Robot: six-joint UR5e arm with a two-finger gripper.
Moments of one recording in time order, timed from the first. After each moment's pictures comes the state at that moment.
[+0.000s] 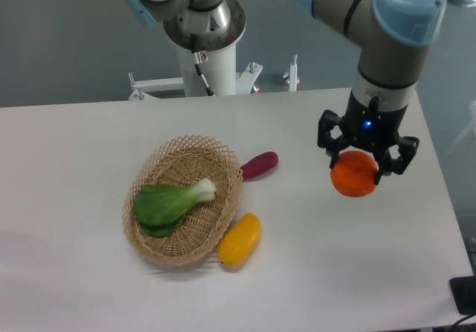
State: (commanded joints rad) arm 2.63 -1.90 -1.23 -1.43 1.45 1.14
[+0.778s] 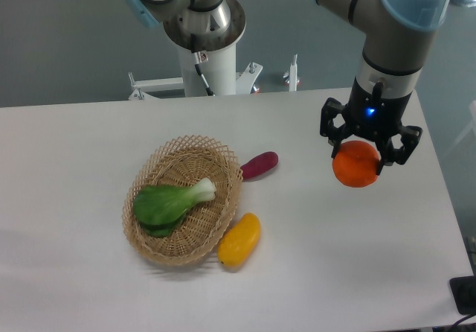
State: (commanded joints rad) arm 2.64 -1.90 -1.23 -1.43 1.44 1.14
